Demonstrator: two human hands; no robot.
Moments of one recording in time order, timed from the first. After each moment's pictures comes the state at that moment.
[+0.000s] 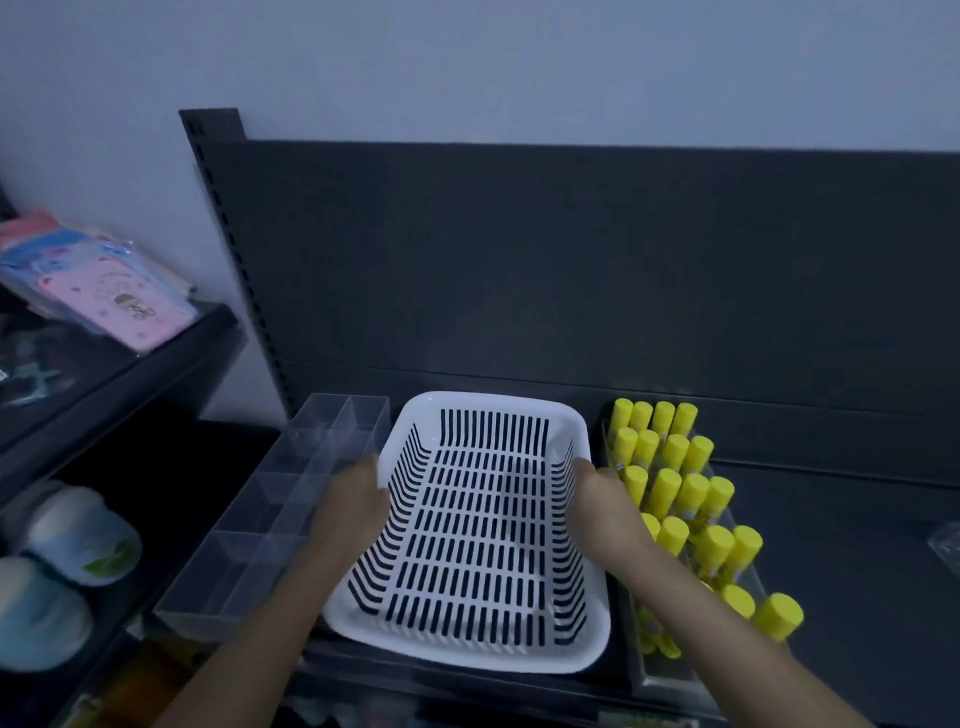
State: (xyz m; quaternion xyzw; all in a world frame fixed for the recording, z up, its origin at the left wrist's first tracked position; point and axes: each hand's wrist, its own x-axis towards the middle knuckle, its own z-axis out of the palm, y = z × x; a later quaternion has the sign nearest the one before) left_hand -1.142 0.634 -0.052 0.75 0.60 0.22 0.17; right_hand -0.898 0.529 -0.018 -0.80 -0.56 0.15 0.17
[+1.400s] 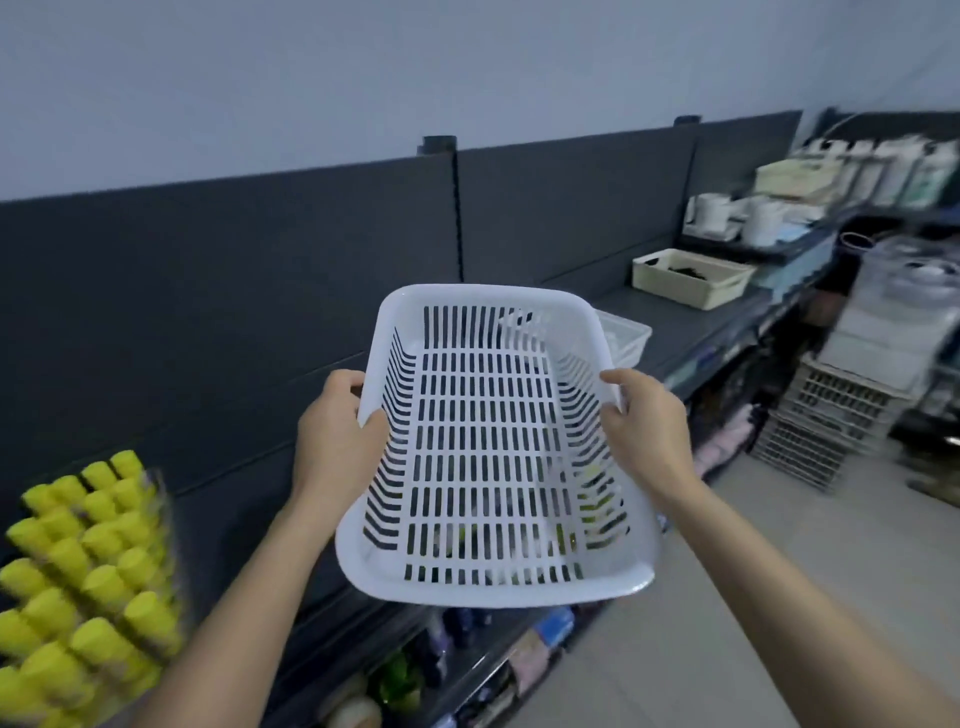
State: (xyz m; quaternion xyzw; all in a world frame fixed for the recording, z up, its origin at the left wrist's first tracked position) left_hand -0.703 0.297 0.068 0.85 0.23 0.33 0.35; right_hand -0.573 0.055 0.061 -0.89 -0.17 -0.16 0.38
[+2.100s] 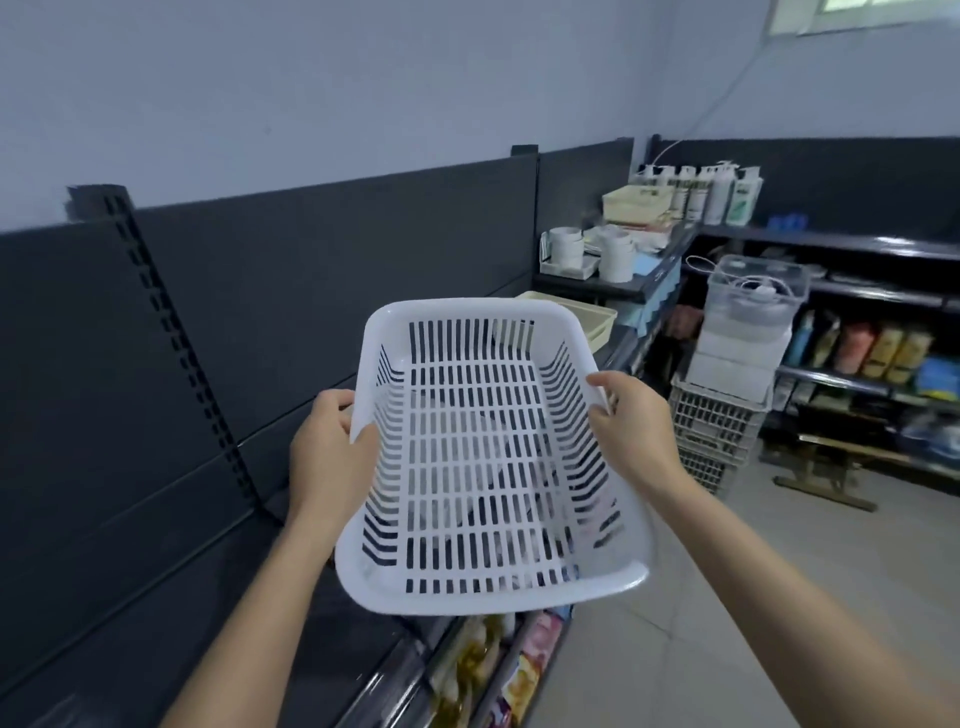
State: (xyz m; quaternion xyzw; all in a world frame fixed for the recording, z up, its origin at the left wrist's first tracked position) left_hand -0.328 0.202 0.072 0.84 0.15 0.27 0.45; right_hand -0.252 -0.061 0.074 -0.91 -0.05 -0.19 0.37
